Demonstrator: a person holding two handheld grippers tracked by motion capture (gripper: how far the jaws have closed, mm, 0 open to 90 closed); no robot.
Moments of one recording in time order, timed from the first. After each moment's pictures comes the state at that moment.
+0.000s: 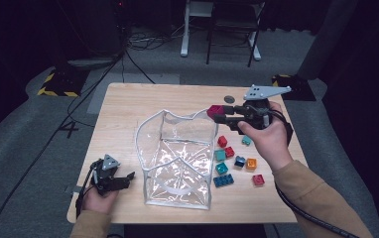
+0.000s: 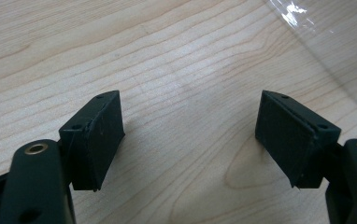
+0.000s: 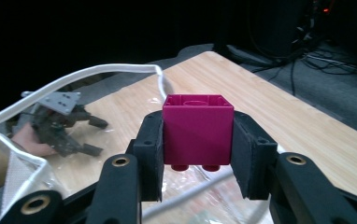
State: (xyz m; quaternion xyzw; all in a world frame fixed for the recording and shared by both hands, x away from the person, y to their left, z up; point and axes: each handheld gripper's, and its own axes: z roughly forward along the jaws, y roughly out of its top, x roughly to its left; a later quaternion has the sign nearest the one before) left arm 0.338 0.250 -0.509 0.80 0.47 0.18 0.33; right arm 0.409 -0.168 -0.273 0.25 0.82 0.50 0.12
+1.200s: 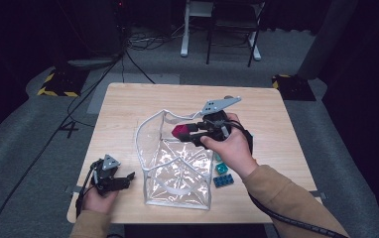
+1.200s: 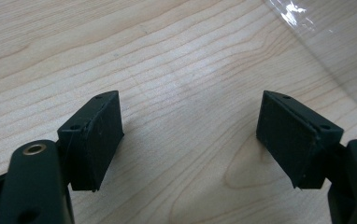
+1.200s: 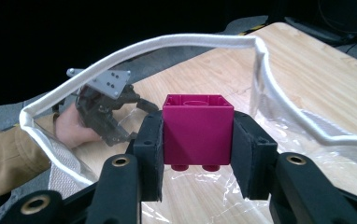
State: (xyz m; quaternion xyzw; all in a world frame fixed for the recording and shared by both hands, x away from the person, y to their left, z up) left arm 0.338 0.250 -0.509 0.80 0.47 0.18 0.33; right arm 0.403 -0.089 -0.312 0.21 0.85 0.47 0.04
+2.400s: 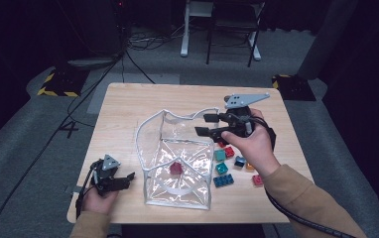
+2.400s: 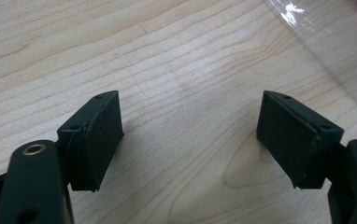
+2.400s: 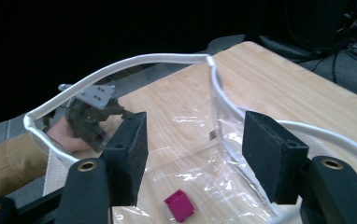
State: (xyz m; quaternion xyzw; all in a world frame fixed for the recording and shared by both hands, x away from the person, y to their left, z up) left arm 0.337 0.250 -0.509 0.80 0.47 0.18 0.33; right arm 0.402 -0.139 -0.289 0.23 0.83 0.51 0.08
